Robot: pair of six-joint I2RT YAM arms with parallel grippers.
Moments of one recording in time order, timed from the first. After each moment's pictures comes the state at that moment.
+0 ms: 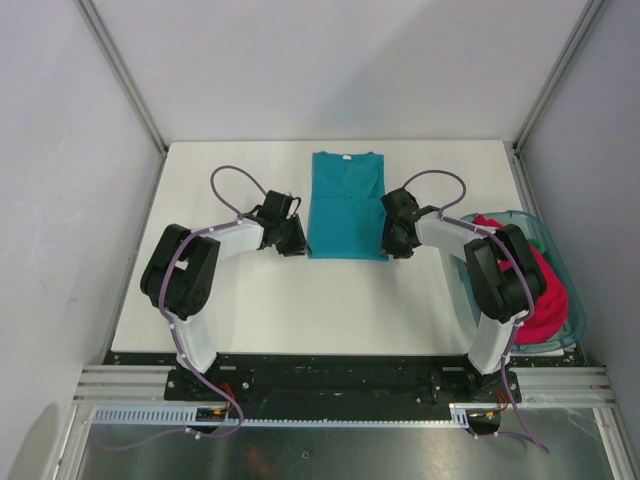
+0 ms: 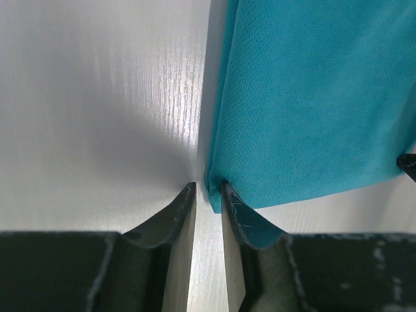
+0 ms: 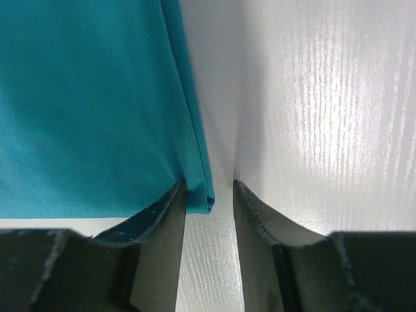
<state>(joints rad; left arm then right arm) -0.43 1.84 1.06 -0.20 0.16 -0.66 0.45 1.82 1.15 -0.44 0.12 0.62</state>
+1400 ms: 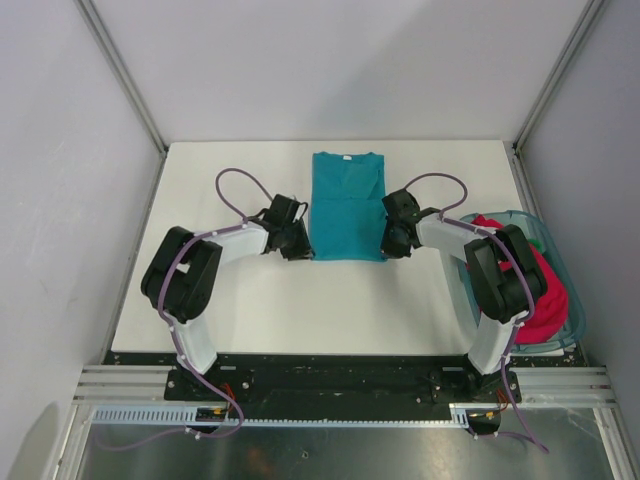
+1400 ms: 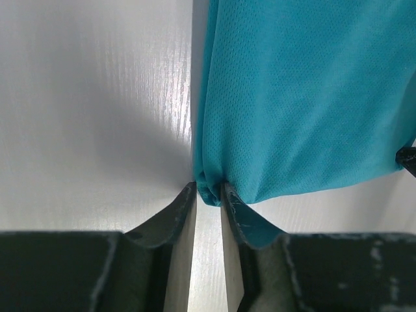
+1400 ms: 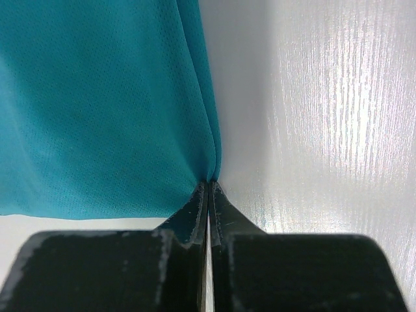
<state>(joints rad) -0.48 1.82 1.05 -0.21 0.13 -0.69 0.45 1.82 1.13 -0.41 0.06 0.67</state>
